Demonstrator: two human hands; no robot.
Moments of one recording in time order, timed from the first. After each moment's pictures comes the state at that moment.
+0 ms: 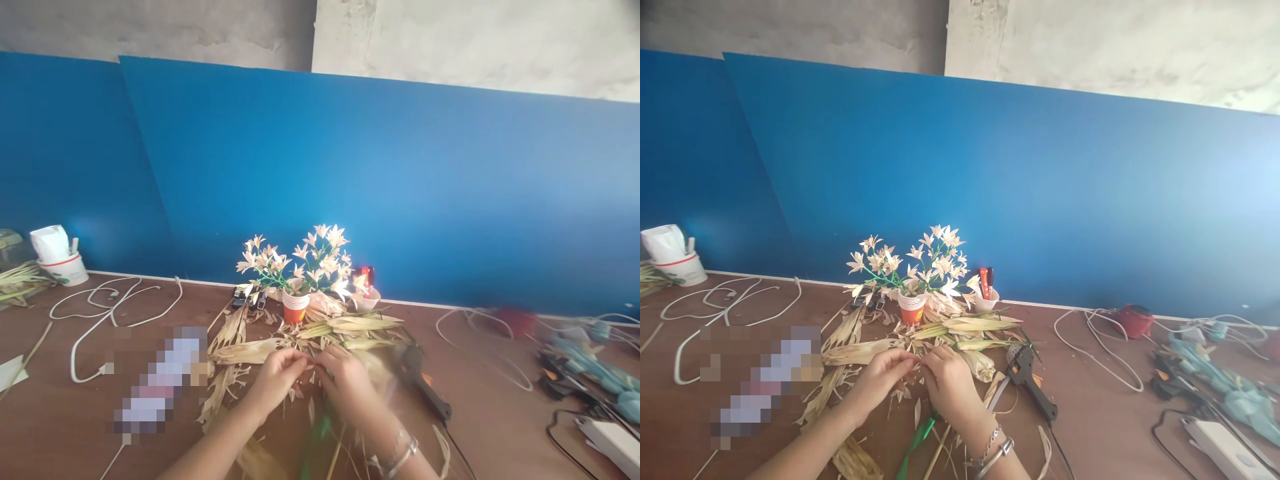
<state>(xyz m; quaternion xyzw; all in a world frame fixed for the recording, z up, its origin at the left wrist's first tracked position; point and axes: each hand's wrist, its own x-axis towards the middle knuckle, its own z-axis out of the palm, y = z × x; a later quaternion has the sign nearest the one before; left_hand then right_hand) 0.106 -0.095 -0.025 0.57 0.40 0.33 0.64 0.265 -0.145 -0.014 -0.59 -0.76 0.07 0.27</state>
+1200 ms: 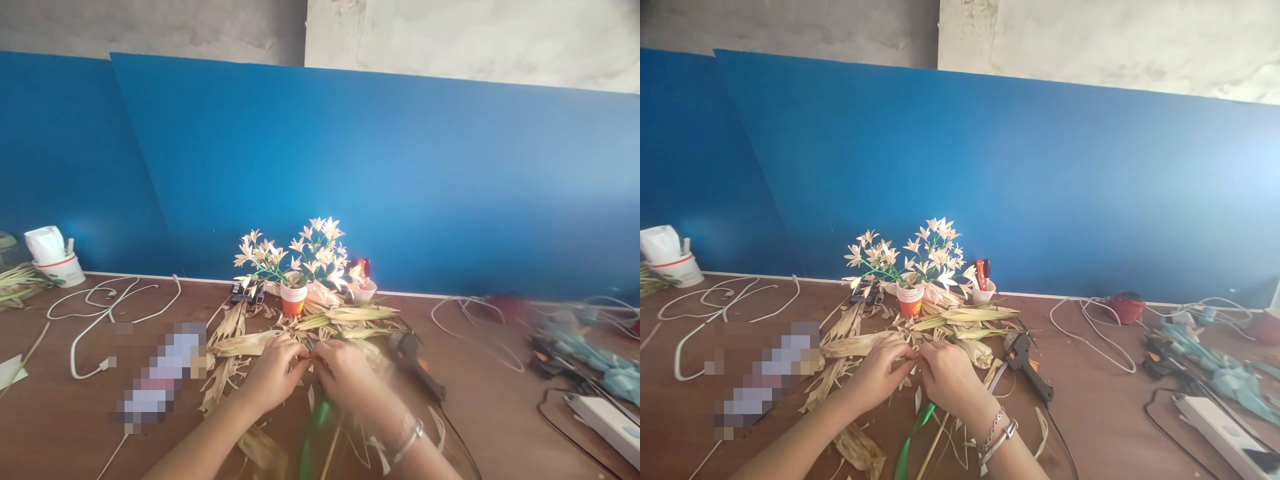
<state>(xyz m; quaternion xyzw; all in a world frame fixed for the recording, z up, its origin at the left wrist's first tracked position) 0.096 -0.094 -0.014 0.85 0.33 0.30 0.28 0.262 -0.155 0.010 -0.60 -0.77 0.07 0.19</state>
